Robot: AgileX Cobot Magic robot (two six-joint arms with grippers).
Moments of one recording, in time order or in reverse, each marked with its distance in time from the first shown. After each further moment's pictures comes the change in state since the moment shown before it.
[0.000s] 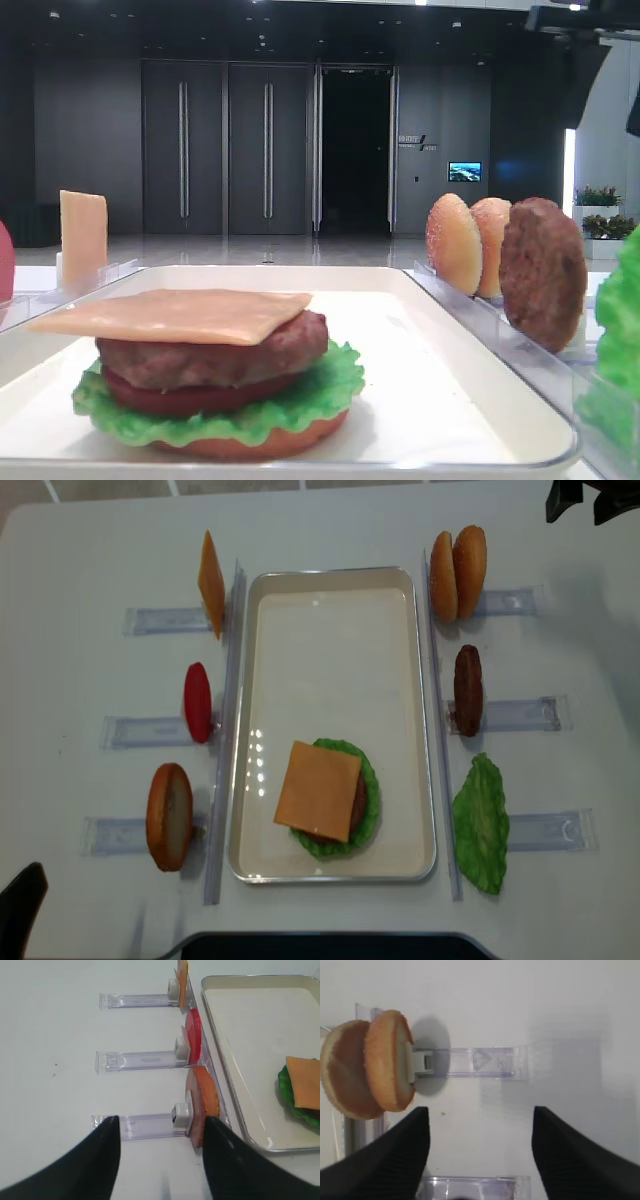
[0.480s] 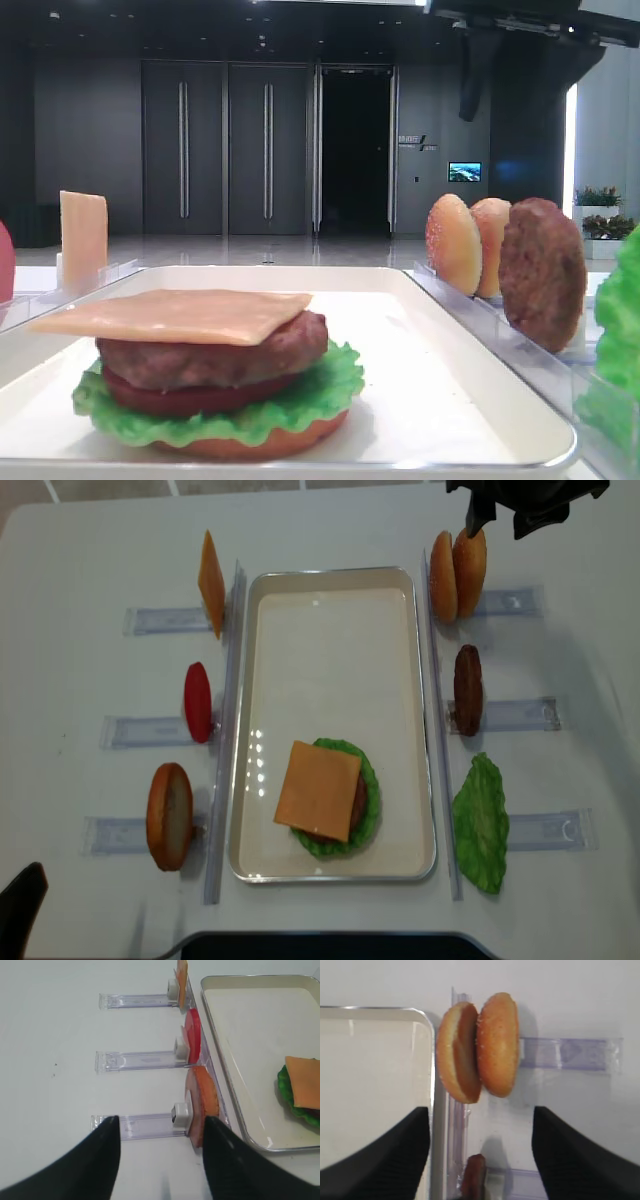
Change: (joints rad) left arm 0.000 0.000 0.000 0.000 0.000 0.000; right arm 0.222 0.001 0.000 -0.037 -0.030 0.186
